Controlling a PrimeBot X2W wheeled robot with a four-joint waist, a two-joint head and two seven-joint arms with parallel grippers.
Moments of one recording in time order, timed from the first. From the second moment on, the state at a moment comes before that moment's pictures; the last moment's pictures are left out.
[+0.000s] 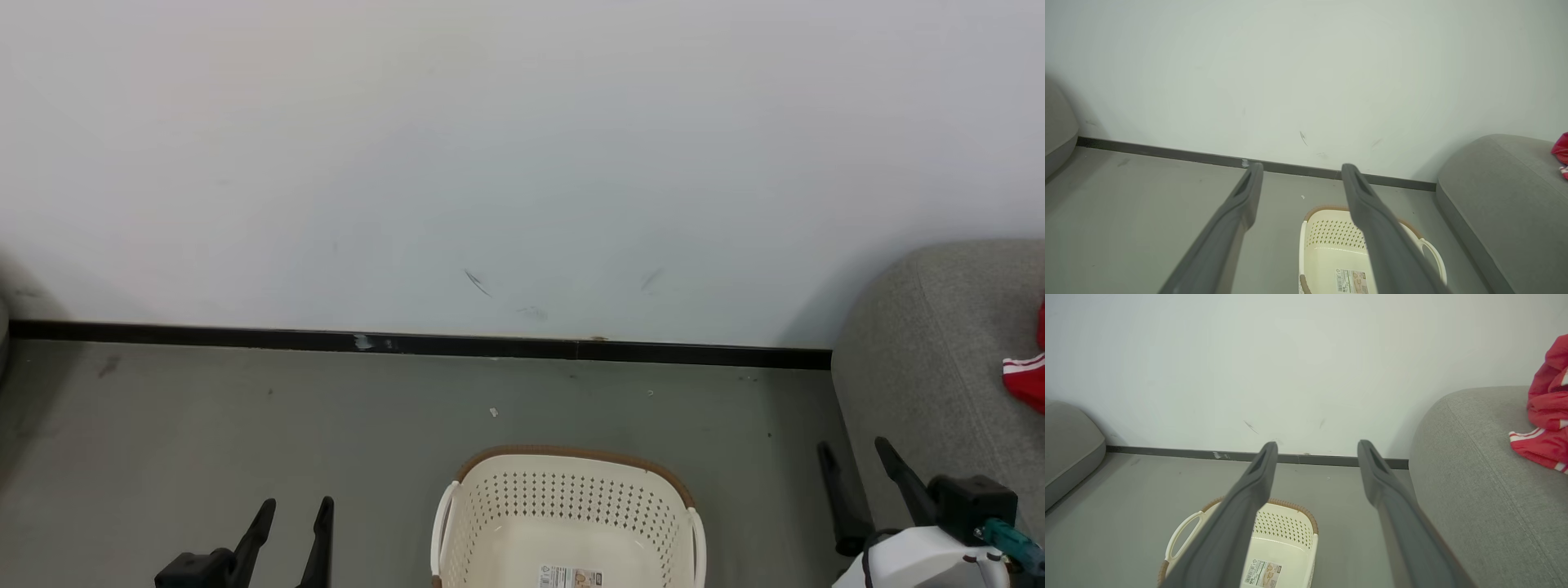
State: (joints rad) left arm 0.01 0.12 -0.22 0.29 -0.48 0.00 -0.25; right arm -0.01 -0.04 -0.09 0.30 0.06 0.13 -0.25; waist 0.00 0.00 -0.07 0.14
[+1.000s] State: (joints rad) left arm 0.05 0.08 -0.18 0.37 -0.67 -0.02 -0.18; right arm -0.01 -0.01 -0.18 0.42 0.28 0.13 -0.14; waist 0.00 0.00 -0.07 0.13
